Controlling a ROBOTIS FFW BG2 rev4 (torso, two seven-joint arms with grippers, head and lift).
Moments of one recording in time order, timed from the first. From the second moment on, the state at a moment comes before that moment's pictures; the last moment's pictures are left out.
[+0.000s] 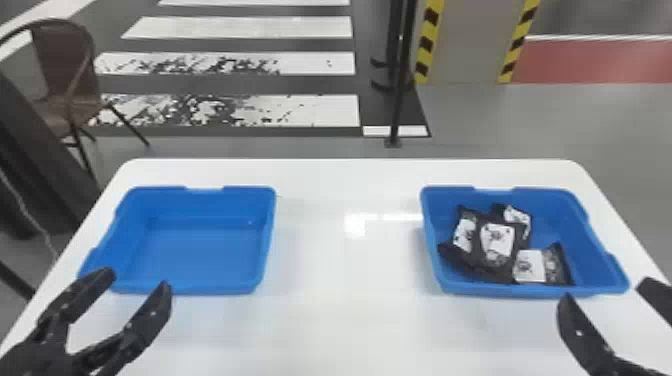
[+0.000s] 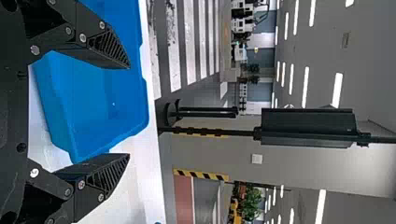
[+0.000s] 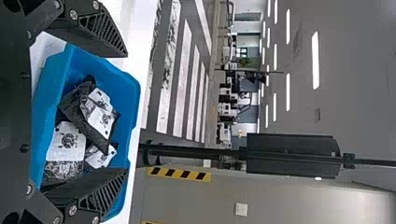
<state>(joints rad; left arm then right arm) 0.81 0.00 0.37 -2.36 0.20 0.14 -0.51 0.85 0.00 -0.32 -2.30 -0.17 -0.06 0.45</state>
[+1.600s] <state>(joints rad) 0.79 0.00 0.35 -2.36 0.21 0.21 -0.51 0.84 0.00 -0.32 -2.29 -0.18 -0.06 0.45</state>
